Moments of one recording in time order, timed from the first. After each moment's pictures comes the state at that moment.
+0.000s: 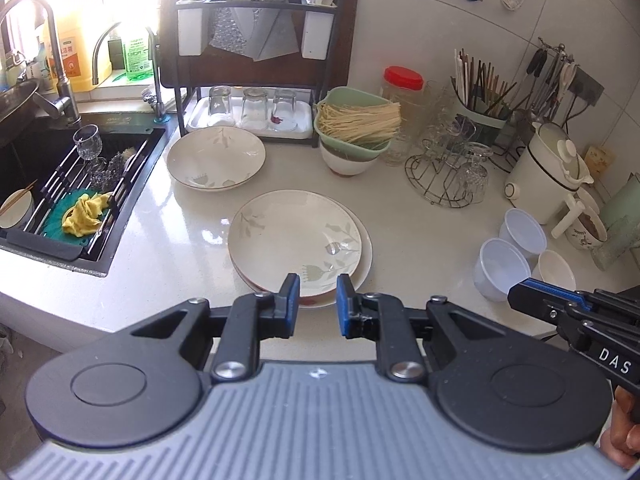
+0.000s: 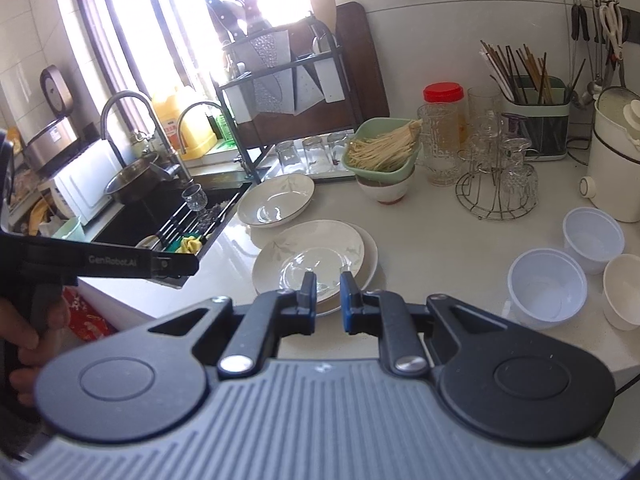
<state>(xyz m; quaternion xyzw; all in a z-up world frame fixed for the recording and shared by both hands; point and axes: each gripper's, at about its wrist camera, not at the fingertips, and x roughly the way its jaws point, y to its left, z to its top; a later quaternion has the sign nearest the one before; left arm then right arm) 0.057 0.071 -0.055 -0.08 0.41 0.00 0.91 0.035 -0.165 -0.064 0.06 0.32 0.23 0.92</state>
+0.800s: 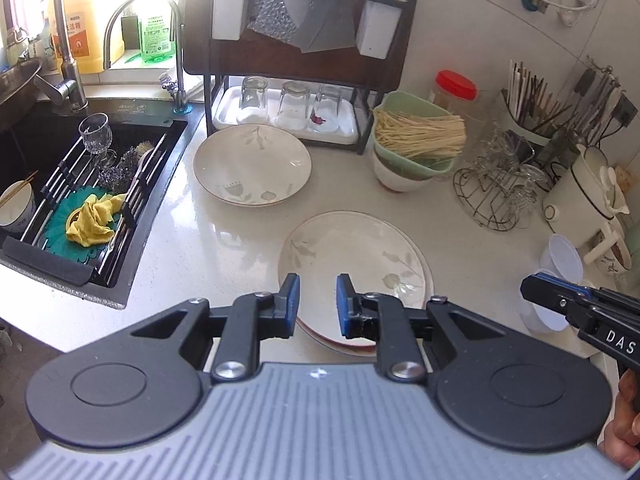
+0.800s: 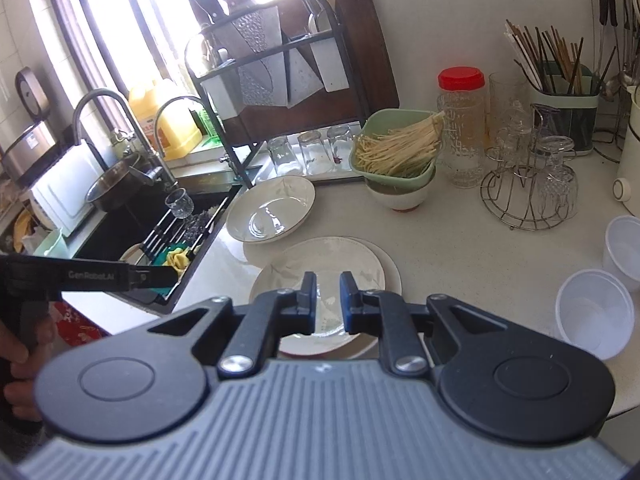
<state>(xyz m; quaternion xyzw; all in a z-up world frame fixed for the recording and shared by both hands) 0.147 0.161 -0.079 -0.10 0.43 0.01 0.90 0.120 -0.106 -0.078 0.07 0.35 0.21 0.91</state>
